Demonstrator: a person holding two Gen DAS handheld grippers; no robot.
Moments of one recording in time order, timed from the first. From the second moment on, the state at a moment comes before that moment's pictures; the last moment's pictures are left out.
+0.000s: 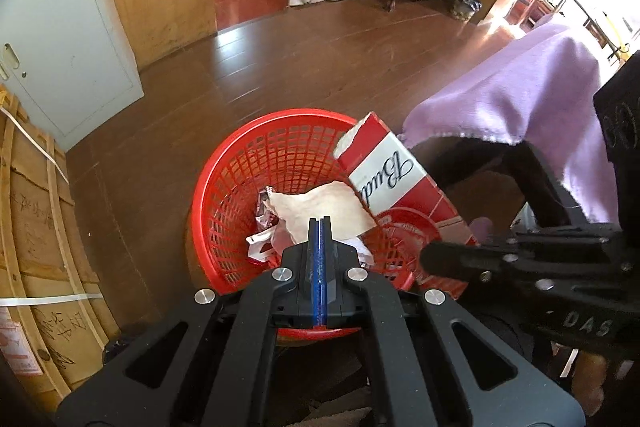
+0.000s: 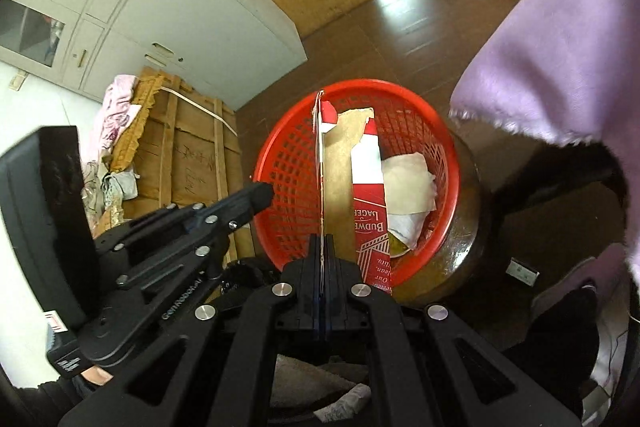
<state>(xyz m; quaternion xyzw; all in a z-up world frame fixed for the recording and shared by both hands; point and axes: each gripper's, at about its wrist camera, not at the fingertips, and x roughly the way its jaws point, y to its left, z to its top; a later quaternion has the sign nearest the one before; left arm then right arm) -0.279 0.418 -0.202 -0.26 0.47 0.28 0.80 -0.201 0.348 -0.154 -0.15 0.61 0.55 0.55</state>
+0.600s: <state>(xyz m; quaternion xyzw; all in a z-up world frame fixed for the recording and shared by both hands) -0.288 0.422 -0.197 -0.25 0.47 0.33 0.78 -0.205 0.349 -0.181 -0.19 0.60 0.52 0.58</state>
